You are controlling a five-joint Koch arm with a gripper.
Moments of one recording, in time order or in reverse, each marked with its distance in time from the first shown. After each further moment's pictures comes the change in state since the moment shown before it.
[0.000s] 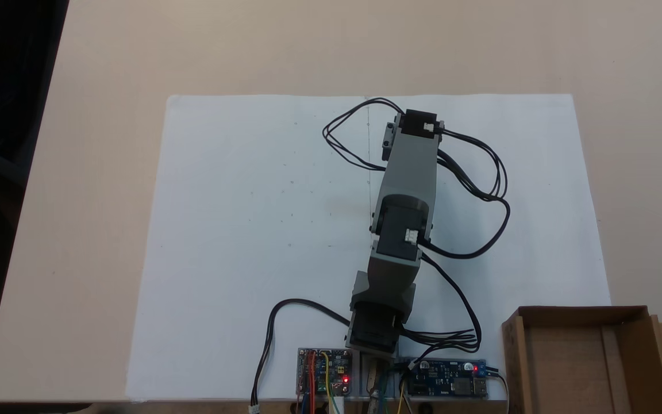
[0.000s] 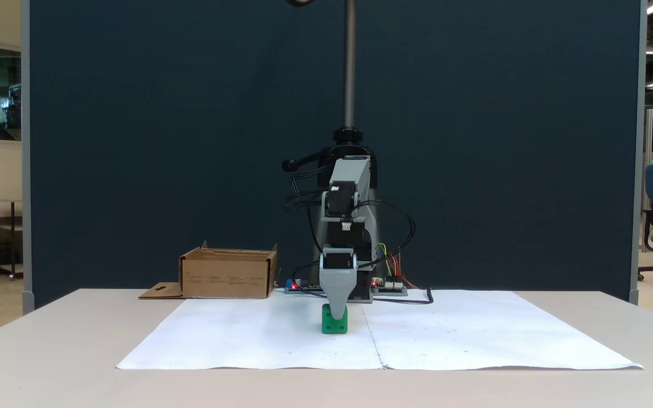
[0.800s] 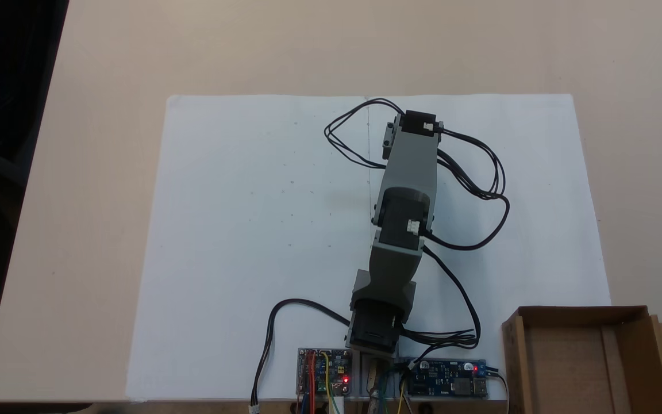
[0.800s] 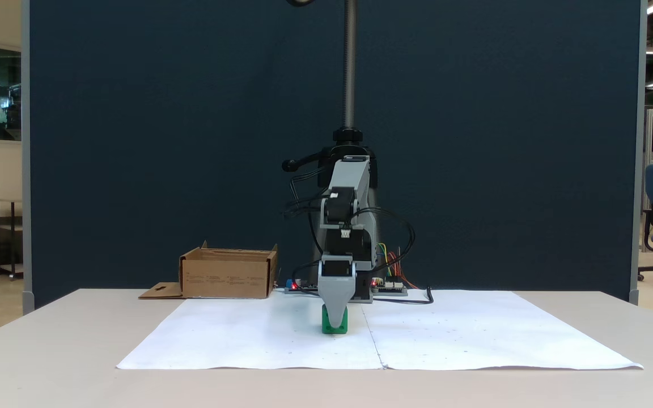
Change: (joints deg) arm 0.0 -3.9 0.0 -5.0 0.0
